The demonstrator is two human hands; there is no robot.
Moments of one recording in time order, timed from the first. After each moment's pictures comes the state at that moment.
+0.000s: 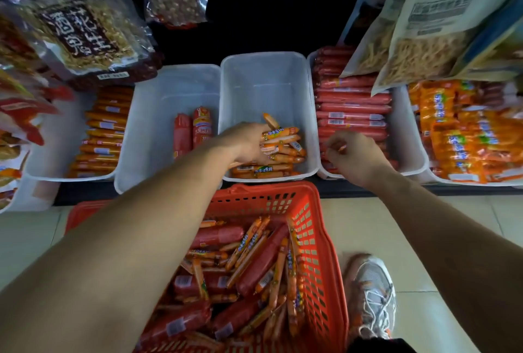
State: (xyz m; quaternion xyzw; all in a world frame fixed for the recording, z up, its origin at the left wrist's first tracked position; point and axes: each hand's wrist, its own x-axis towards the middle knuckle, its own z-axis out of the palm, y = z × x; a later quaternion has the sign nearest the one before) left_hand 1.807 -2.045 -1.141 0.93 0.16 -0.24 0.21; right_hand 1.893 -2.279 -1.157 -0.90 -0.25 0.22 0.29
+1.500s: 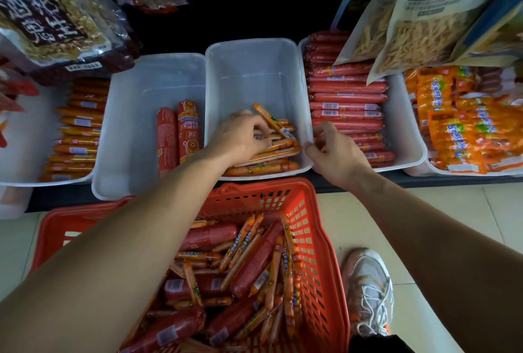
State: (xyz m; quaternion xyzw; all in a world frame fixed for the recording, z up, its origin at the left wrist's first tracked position) left_hand 1.802 -2.048 -1.165 0.95 0.16 -0.09 0.26; right_hand 1.874 -2.259 -1.166 -0.91 -0.21 0.23 0.27
